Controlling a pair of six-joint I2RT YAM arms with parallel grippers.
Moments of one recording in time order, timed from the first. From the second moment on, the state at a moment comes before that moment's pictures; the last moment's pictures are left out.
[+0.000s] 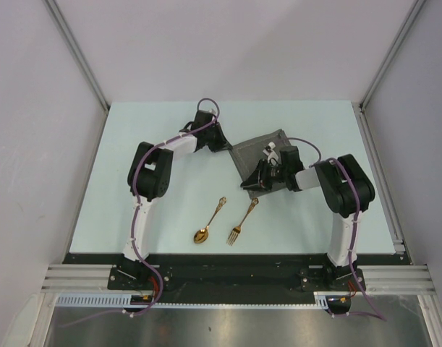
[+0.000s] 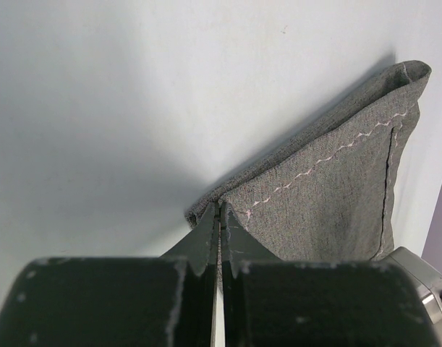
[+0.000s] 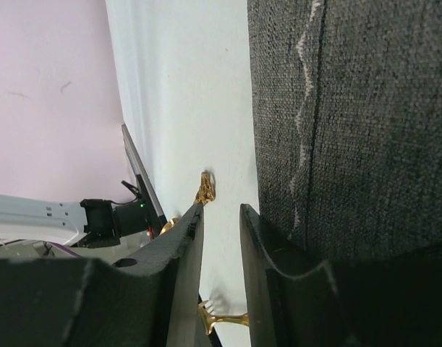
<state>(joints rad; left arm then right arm) -0.38 2.36 1.74 -0.14 0.32 -0.74 0.33 2.00 0.89 0.44 -0.88 0.81</state>
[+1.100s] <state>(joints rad) -0.37 2.37 1.79 -0.14 0.32 -0.74 0.32 1.92 0.91 0.27 -0.81 0.69</state>
